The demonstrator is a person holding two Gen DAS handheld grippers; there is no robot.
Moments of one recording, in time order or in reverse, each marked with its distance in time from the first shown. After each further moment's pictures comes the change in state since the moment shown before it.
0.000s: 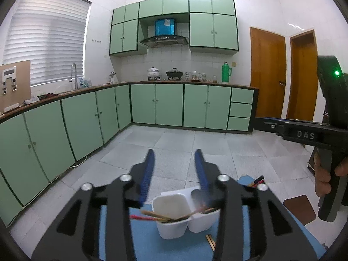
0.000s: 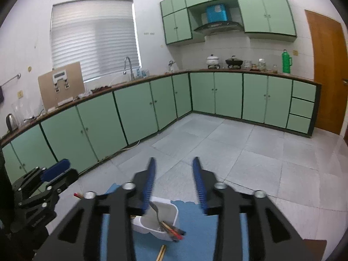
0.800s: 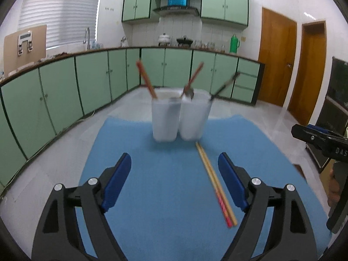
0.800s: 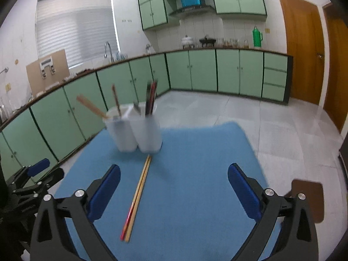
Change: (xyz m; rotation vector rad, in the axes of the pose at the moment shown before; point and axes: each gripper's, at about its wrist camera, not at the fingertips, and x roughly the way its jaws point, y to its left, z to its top) left arm -0.102 -0.025 -0.177 -0.073 0.222 0.046; right arm -0.101 0.000 -0.192 0.083 0.117 -0.124
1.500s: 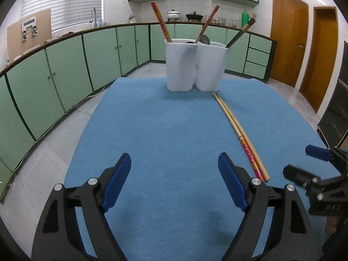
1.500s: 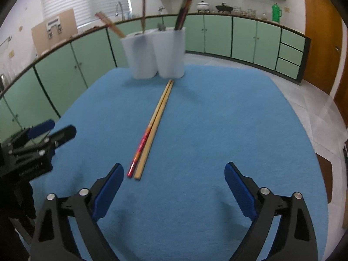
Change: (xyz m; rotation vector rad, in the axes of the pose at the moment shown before) left arm 0.020 0.019 -0.064 -0.003 0.144 0.080; right arm 0.040 0.046 -0.105 -0.095 0.238 0.032
